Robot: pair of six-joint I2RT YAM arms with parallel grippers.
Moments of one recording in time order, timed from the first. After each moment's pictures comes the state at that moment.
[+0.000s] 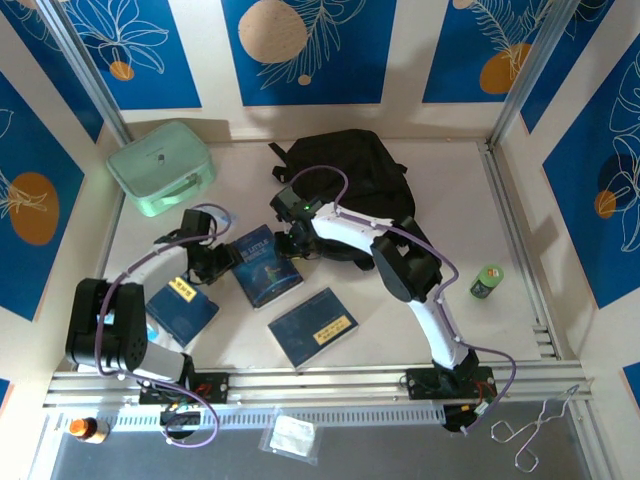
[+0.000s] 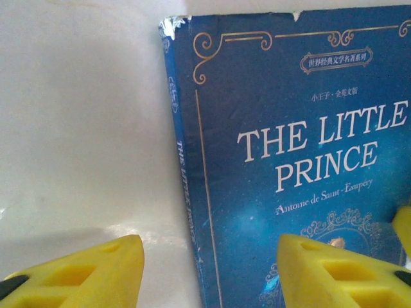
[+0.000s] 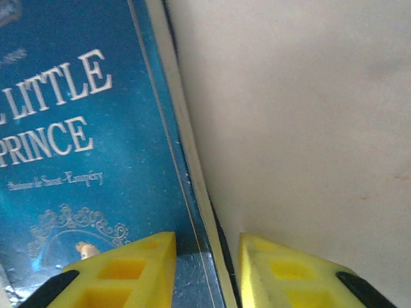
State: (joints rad) left arm -0.14 1.46 0.77 -0.49 0.24 -0.67; right arm 0.80 2.24 1.75 -0.76 -0.18 0.55
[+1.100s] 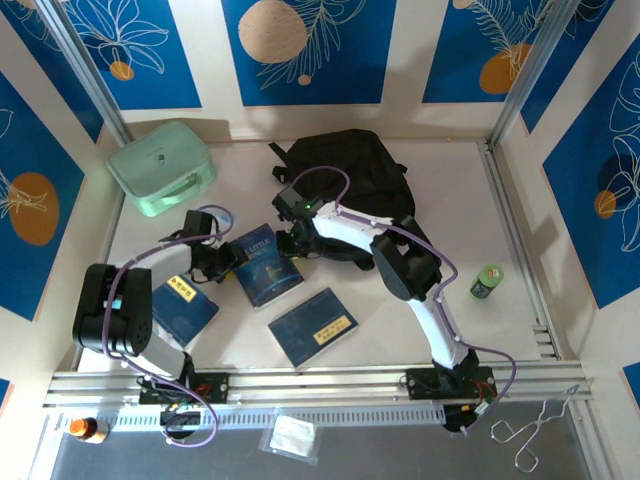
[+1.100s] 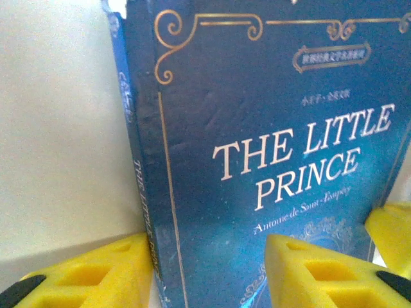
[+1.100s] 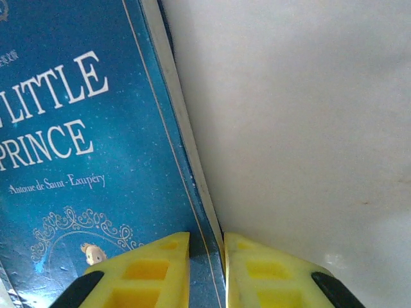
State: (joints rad) left arm -0.13 1.54 0.76 -0.38 0.39 -0.68; right arm 0.78 2.25 1.75 -0.75 -0.21 0.57
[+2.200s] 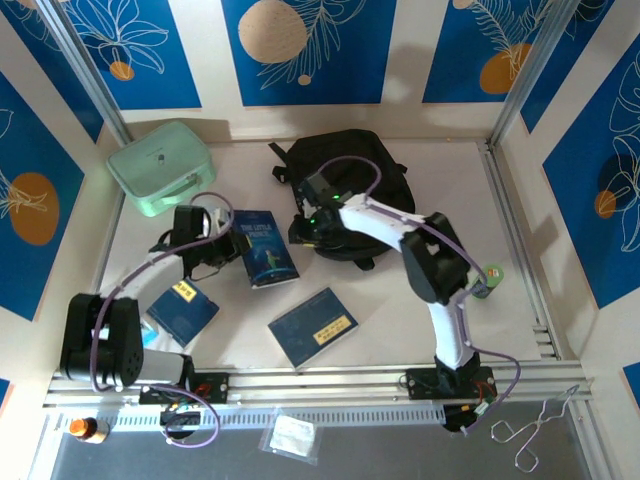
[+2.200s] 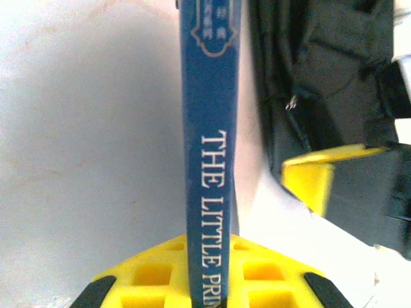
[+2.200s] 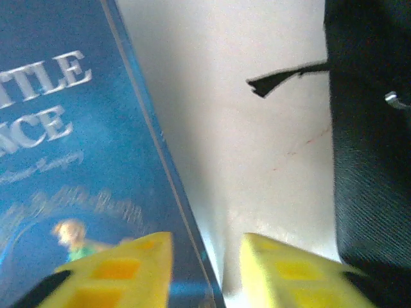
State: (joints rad) left arm -0.13 1.34 0.73 -0.21 0.56 -0.61; right arm 0.66 2.01 1.55 -0.61 -0.32 0.63
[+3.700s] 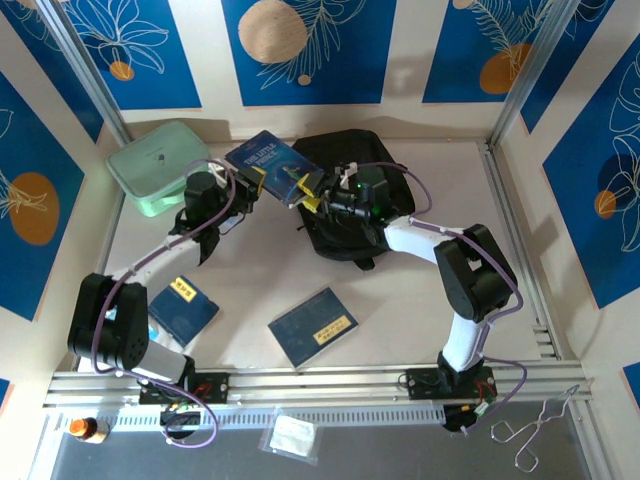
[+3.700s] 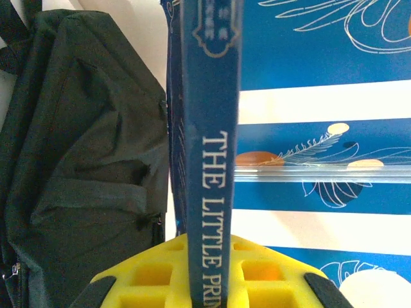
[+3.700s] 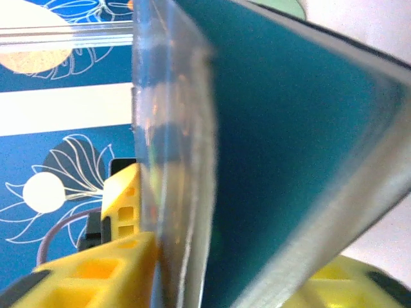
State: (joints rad) left arm -0.28 1.47 0.88 0.45 0.34 -1.42; right arm 0.51 1.80 1.07 0.58 -0.59 1.51
